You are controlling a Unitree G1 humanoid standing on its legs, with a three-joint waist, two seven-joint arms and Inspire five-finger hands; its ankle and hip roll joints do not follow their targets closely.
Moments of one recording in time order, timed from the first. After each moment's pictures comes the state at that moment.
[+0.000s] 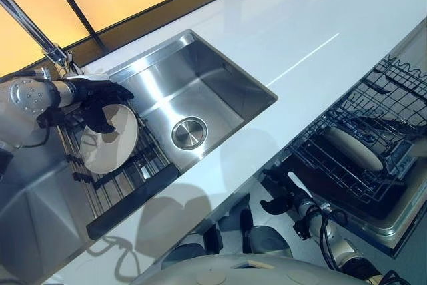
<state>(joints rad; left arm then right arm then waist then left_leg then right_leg) -0.66 1.23 -0.45 0.37 0.15 0.04 -0.75 0.09 -0.45 0.35 0.60 -0.14 -0.20 -0.08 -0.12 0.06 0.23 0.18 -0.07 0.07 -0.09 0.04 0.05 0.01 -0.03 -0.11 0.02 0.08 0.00</state>
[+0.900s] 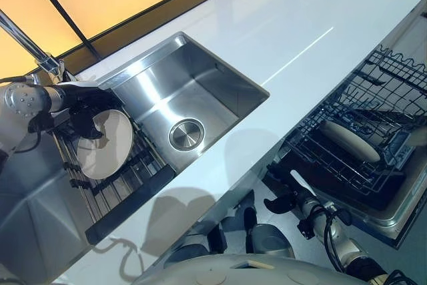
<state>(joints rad) -0.52 1.20 -0.34 0.47 0.13 -0.02 -0.58 0.09 -0.49 0.36 0.60 -0.14 -0.21 -0.09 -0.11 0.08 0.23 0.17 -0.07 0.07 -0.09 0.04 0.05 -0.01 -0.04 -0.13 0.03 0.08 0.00</state>
